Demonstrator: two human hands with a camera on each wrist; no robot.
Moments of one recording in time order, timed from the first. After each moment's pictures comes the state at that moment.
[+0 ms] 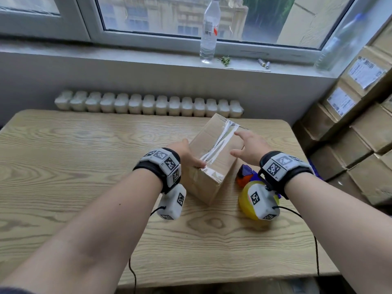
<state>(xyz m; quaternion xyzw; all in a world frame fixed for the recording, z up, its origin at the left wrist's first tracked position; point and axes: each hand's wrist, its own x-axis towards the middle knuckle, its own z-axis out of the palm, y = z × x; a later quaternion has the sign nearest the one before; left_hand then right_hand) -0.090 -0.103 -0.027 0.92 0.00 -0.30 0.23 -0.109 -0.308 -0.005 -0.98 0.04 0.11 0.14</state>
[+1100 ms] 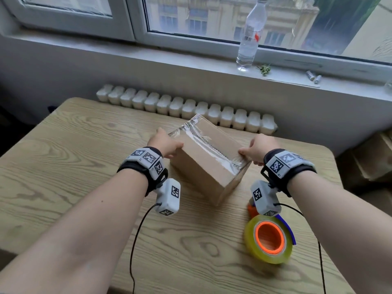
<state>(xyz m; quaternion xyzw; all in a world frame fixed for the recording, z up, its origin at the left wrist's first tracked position) -0.058 -0.071 -0.020 0.84 0.29 -0.09 0.44 -0.012 -0.311 -0.008 -0.98 0.02 0.19 0.12</state>
